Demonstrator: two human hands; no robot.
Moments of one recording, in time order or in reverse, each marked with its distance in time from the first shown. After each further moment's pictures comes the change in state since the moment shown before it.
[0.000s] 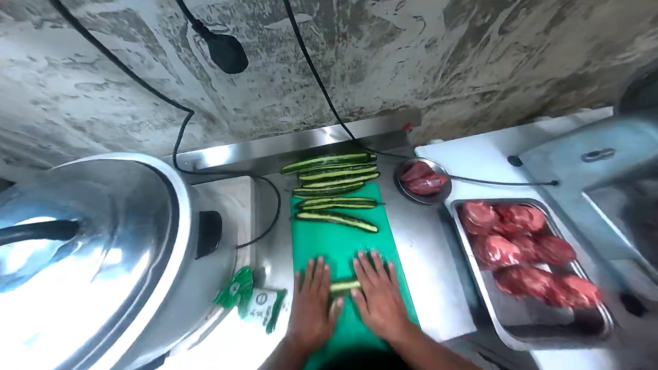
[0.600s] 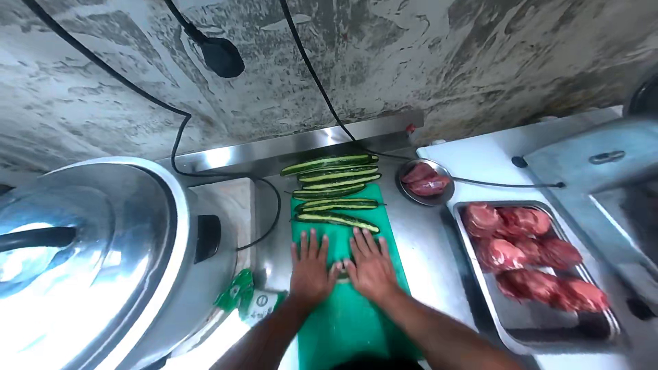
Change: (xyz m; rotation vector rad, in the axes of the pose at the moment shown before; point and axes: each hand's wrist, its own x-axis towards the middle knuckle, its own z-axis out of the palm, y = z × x) left_hand 0.071 -0.013 -0.013 0.093 -0.054 -0.085; right_hand 0.068 -0.002 -0.020 -0.056 -0.114 0.042
